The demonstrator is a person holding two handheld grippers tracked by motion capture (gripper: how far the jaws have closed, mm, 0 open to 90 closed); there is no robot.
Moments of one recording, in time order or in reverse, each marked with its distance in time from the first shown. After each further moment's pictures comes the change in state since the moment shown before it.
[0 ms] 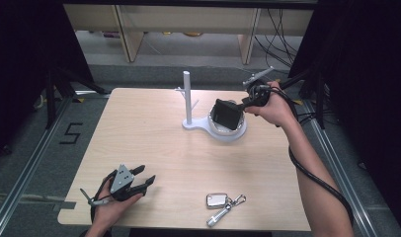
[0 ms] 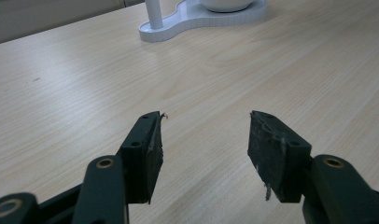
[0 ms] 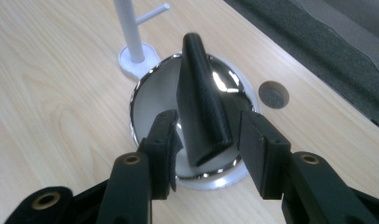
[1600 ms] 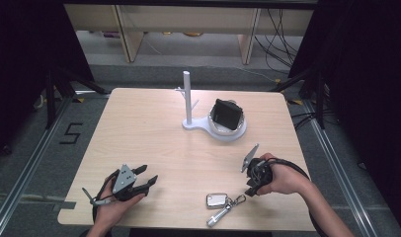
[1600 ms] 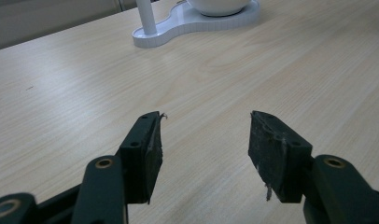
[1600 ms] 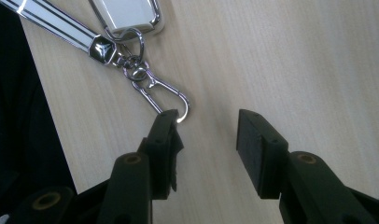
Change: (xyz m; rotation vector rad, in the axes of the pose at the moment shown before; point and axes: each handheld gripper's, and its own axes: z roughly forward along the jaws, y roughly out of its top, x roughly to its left) left arm -0.005 0.005 0.002 -0.002 -0.008 0.013; right arm 0.109 -0.156 0.017 0.475 0.324 -0.337
